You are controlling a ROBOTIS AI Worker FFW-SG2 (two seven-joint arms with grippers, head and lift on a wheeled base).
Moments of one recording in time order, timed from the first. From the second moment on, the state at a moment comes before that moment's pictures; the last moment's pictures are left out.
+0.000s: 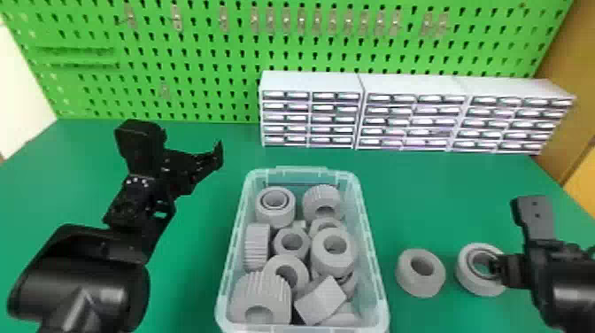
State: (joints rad) left arm -0.10 0.17 -0.09 -1.74 0.08 0.18 -0.07; right arm -0.11 -0.15 -0.20 -1.75 0.29 1.18 0.26
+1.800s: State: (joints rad) left arm -0.09 0.17 -0.08 -1.74 0.08 0.18 -0.07; right arm -0.14 -0.14 -0.17 -1.82 0.31 1.17 0.26
